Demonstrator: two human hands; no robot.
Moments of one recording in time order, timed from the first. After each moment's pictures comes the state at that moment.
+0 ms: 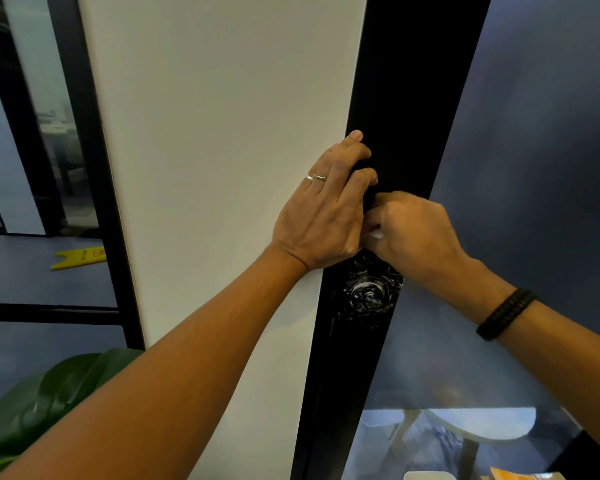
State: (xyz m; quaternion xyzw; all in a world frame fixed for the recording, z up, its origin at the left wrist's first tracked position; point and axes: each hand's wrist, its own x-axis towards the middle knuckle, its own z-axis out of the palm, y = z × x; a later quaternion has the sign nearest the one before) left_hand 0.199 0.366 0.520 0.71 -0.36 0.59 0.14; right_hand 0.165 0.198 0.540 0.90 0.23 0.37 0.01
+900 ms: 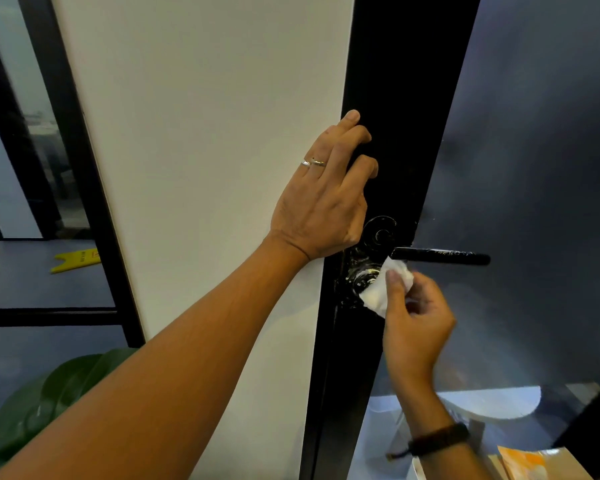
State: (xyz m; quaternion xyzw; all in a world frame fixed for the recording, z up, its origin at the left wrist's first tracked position) left_hand 0.200 0.366 0.518 0.73 -0.35 0.59 0.10; right_hand 0.123 0.228 0.388 0.63 -0.01 0.46 -0.62
